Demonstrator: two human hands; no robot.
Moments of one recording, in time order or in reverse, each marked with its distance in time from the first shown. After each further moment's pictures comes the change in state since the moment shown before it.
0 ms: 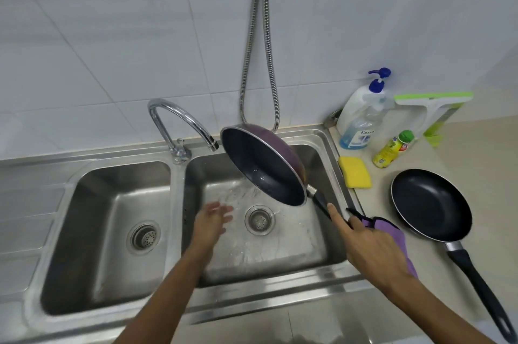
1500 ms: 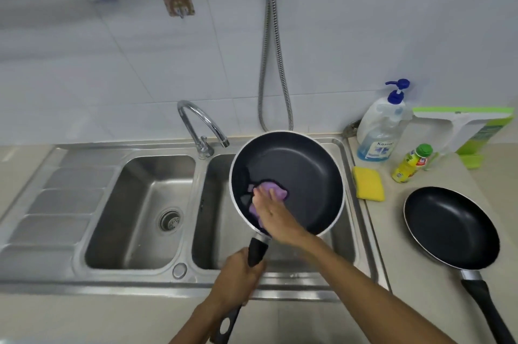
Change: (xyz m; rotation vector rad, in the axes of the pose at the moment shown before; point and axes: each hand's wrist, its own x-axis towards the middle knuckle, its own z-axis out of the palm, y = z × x) left_hand -0.130 -0.032 0.049 0.407 -0.146 0.045; right_hand 0.080 -0.112 -0.026 0.726 0.266 -0.434
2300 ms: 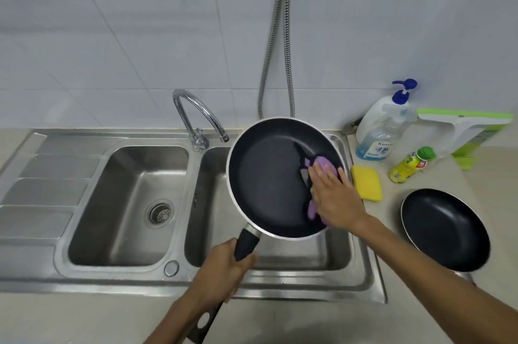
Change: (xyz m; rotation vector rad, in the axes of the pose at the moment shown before) left_hand -0.008 0.020 -0.037 -0.024 -0.003 0.031; right_hand -0.012 0.104 -0.065 -0.658 -0.091 0.042
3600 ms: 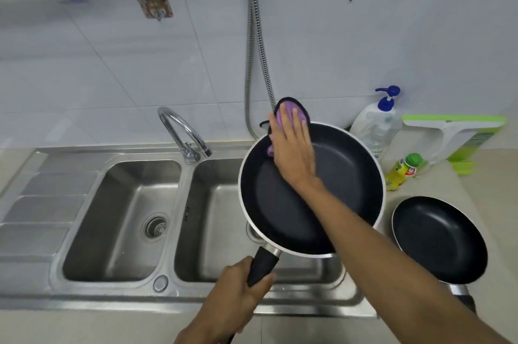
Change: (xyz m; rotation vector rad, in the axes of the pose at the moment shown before) left_hand -0.019 0.042 0.050 0.080 0.008 0.097; right_hand 0.123 -0.006 -0.034 0.259 0.403 0.134
